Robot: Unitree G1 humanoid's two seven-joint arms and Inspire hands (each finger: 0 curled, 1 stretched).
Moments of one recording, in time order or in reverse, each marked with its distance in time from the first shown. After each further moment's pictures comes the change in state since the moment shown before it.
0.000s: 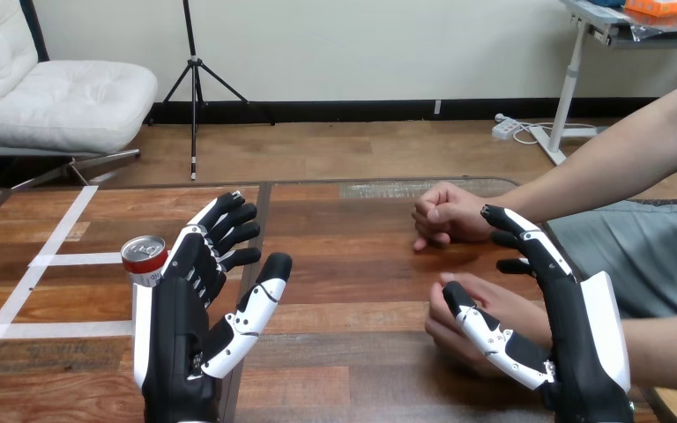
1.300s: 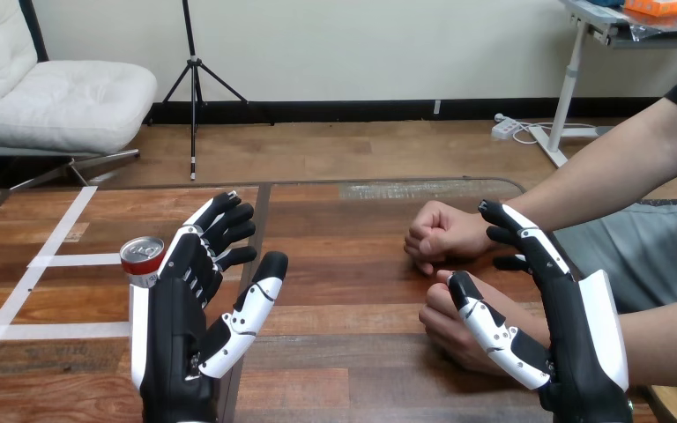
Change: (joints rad) left arm 0.001 -0.001 0.000 0.000 0.001 -0.003 0.013; right arm 0.000 0.000 0.000 0.000 0.002 -0.027 0.010
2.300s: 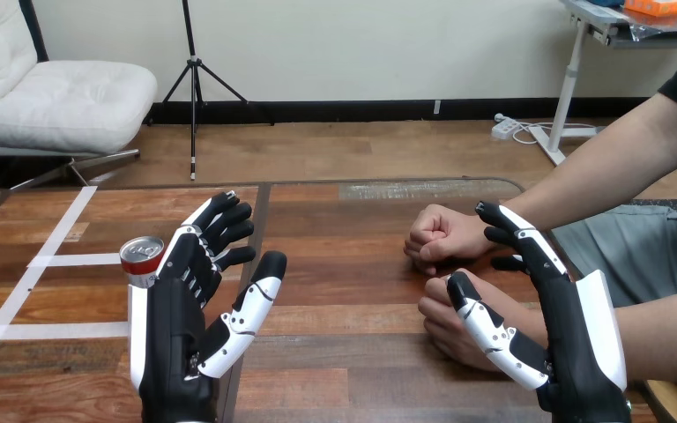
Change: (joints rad) left arm 0.000 0.000 0.000 0.000 0.001 -0.001 0.007; right arm 0.000 0.000 0.000 0.000 0.000 0.000 0.011
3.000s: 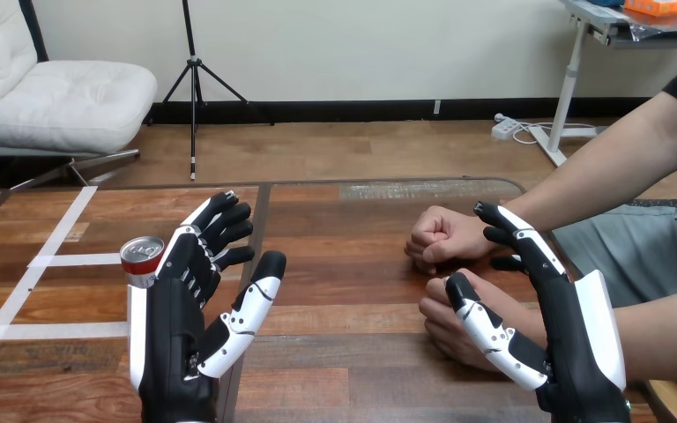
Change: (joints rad) left arm 0.000 0.000 0.000 0.000 0.002 0.000 0.004; right arm 0.000 0.000 0.000 0.000 0.000 0.000 0.005
